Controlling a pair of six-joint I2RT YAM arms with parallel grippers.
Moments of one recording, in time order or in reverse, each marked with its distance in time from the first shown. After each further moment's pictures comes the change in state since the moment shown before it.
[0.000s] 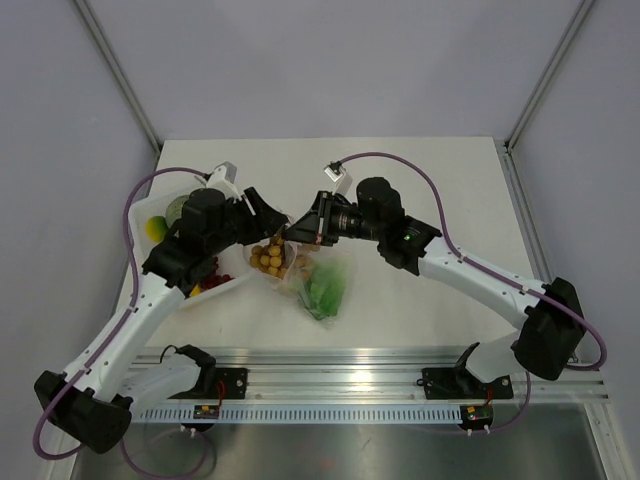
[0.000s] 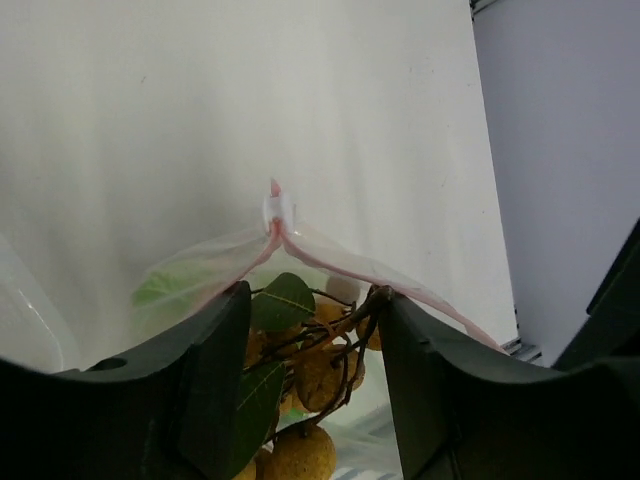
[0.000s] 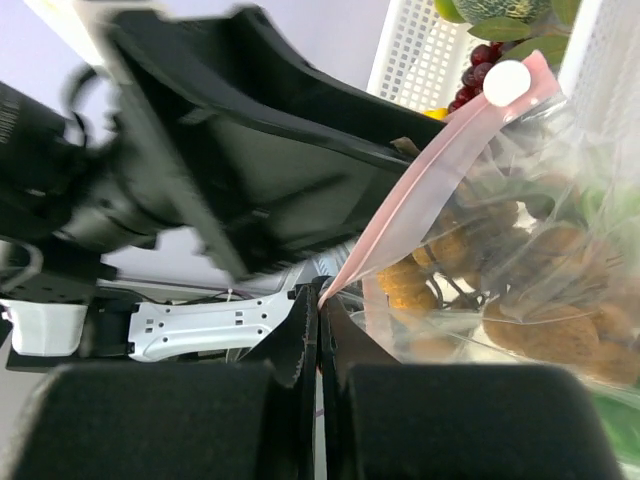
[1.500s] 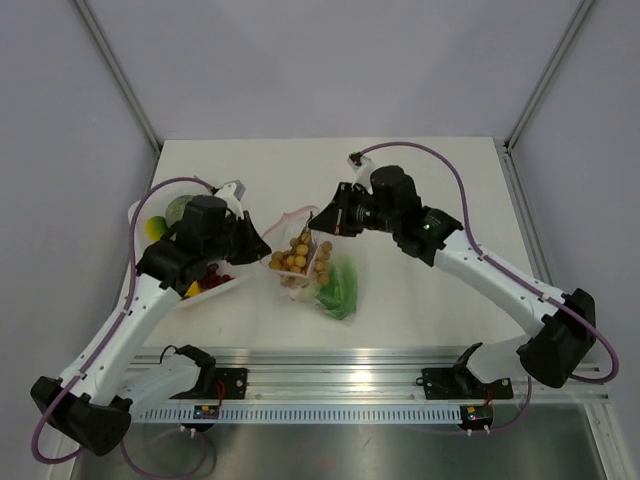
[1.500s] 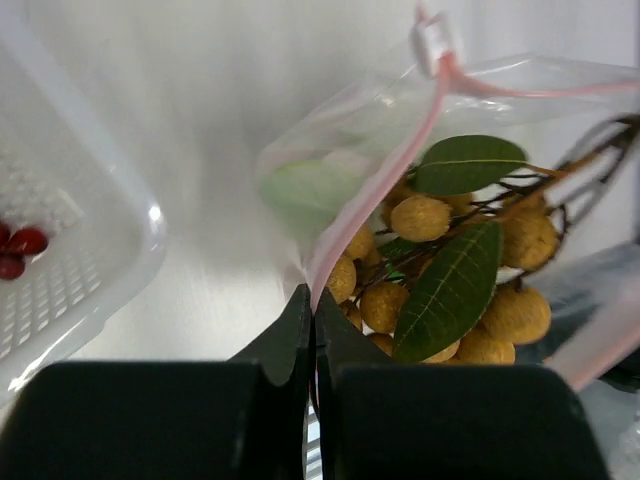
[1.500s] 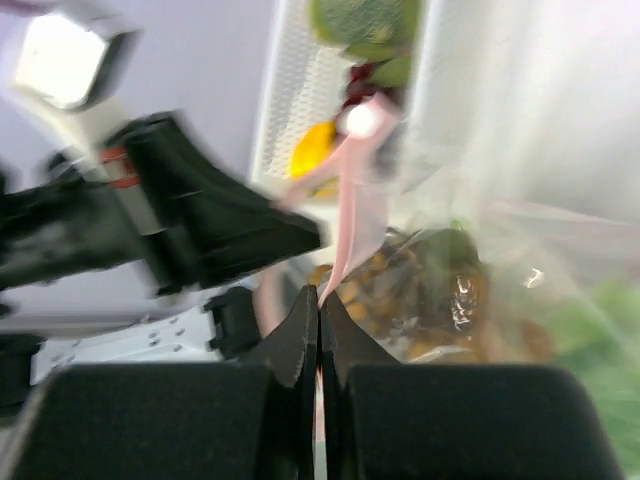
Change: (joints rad) left arm 0.006 -0.039 0.000 -0.332 0.048 0.175; right arm -0.035 -0.076 -0.006 -0.204 0.119 -0.141
